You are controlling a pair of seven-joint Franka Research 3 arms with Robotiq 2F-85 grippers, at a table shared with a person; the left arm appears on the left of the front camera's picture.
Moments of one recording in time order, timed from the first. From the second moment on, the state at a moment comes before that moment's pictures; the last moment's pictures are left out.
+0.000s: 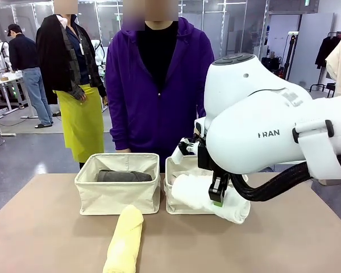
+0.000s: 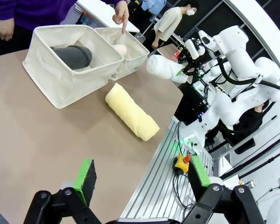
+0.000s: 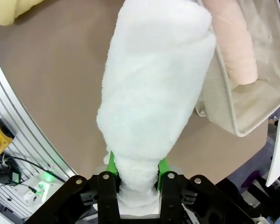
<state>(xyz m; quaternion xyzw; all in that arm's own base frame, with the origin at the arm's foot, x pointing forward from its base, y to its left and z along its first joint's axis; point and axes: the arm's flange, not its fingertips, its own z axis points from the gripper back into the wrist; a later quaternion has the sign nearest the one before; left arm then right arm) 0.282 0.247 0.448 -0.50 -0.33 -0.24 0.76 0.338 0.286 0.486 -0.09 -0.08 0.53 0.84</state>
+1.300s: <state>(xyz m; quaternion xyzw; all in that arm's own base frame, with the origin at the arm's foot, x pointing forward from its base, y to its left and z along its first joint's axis) 0.282 0.247 0.447 -0.50 -0.33 -0.24 0.76 0.547 0.287 0.489 -0.17 -0.07 0.71 0.68</state>
